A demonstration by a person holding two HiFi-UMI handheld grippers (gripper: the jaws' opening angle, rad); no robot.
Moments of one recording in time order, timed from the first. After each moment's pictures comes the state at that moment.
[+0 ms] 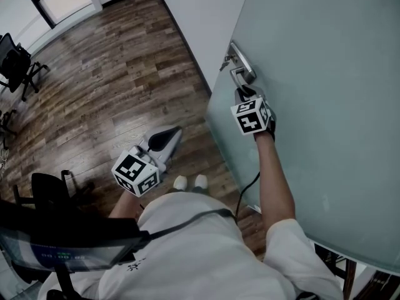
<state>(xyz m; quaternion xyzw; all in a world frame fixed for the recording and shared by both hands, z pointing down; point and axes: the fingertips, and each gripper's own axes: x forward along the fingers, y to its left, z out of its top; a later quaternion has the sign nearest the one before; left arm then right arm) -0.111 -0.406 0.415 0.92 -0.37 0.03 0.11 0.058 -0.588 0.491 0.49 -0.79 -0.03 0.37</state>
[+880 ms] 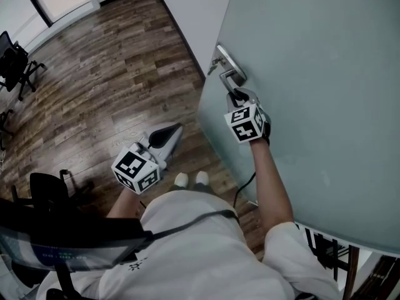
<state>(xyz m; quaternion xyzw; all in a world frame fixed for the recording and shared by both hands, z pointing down) -0.104 -0.406 0.413 0.93 -0.36 0.03 0.11 0.035 -0.559 0.496 0.45 -0.81 -0.05 0.37</state>
